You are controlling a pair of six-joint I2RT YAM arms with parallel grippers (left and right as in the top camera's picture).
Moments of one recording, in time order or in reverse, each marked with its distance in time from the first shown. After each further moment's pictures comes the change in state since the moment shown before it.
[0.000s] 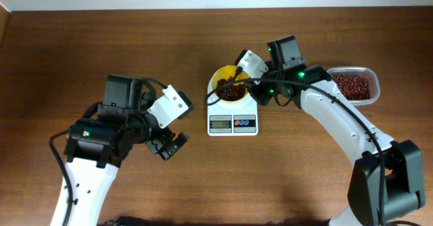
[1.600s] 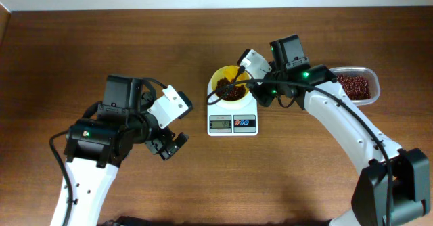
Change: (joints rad) left arm 0.000 0.000 0.000 0.000 0.000 0.000; right arm 0.000 -0.041 0.013 -0.067 0.024 0.024
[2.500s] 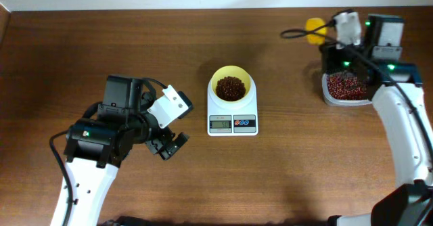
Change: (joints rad) left arm 0.000 0.000 0.000 0.000 0.000 0.000; right arm -0.452 -0.131 0.045 0.060 -0.006 0.331
